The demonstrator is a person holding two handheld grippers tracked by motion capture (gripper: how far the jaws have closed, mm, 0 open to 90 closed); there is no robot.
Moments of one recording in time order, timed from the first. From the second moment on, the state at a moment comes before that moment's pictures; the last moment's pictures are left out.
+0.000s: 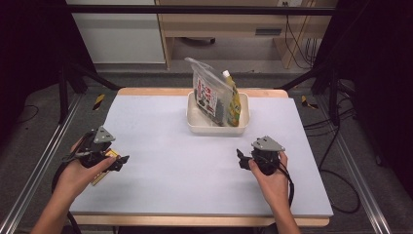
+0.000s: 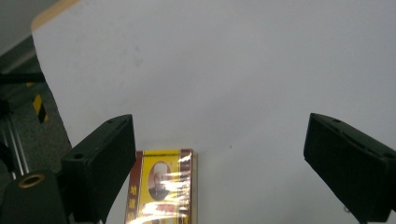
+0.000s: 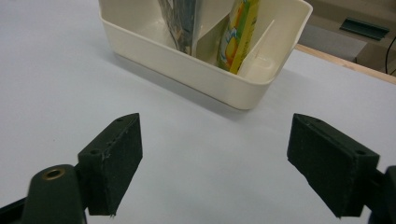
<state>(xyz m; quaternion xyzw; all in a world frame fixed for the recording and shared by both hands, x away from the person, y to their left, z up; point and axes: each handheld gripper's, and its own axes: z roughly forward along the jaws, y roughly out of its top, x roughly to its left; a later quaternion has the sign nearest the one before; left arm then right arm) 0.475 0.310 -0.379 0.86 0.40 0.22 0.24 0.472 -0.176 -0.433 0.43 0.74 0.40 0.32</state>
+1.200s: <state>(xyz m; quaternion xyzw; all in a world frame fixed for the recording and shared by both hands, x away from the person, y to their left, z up) 0.498 0.365 -0.419 0.88 0.46 0.11 0.08 0.474 -0.169 -0.439 0.43 0.77 0.39 0.28</state>
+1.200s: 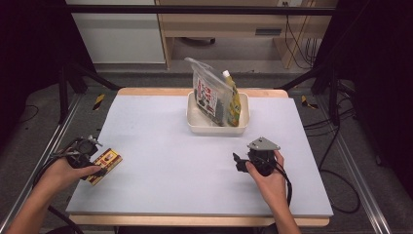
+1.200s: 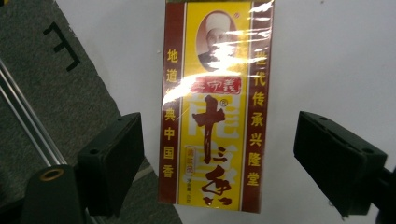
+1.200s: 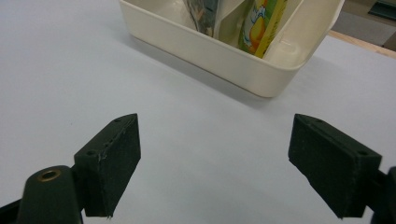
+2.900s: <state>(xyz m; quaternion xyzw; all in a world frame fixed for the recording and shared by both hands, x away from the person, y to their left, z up) 0.510 0.241 -0.407 0.95 0.27 0.15 0.10 0.478 -0.157 -0.443 0.44 0.77 0.40 0.23</state>
